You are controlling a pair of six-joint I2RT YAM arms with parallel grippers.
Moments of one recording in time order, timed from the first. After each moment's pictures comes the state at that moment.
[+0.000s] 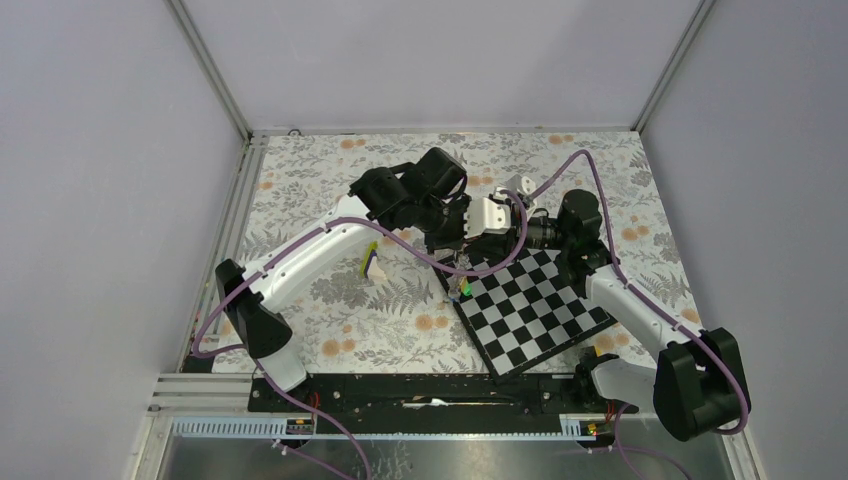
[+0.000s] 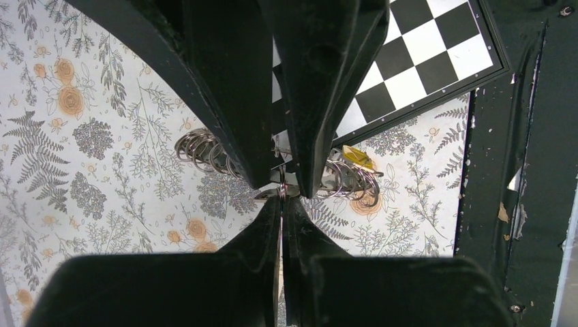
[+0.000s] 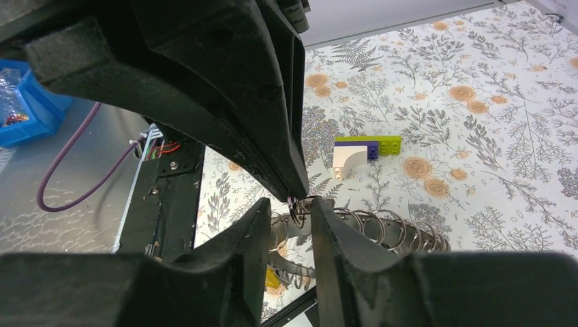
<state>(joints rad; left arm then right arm) -0.90 1.69 1.82 -1.06 0.33 0.62 0.35 1.18 0.68 0.45 -1.14 0.14</state>
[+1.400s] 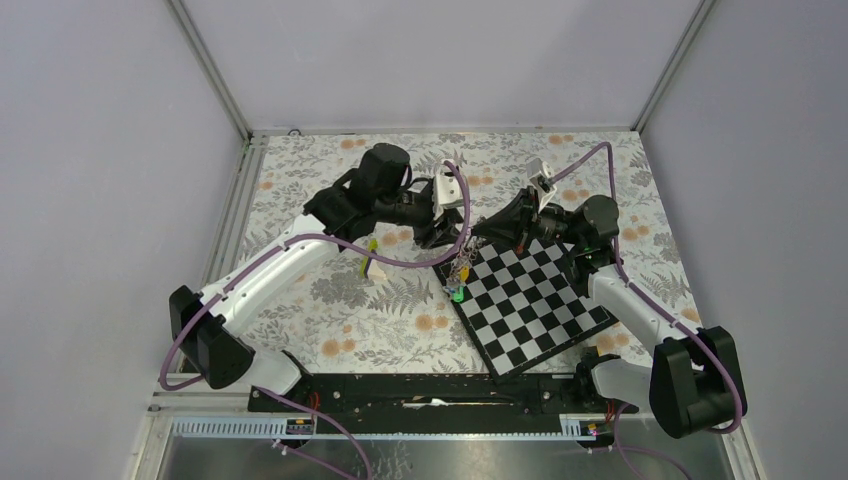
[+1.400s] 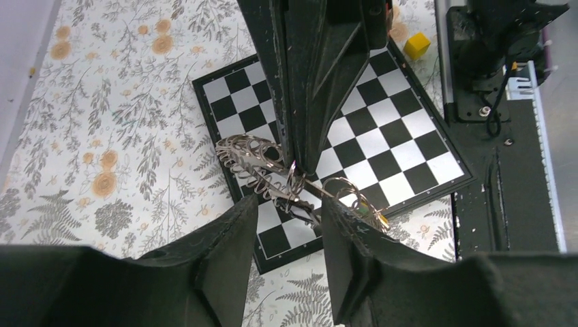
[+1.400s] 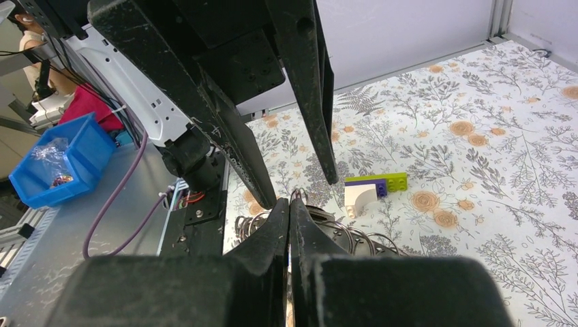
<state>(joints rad) -0.74 1.43 1.43 -0.52 0.66 0.45 0.28 1.19 0.66 0.82 -1.14 0.53</state>
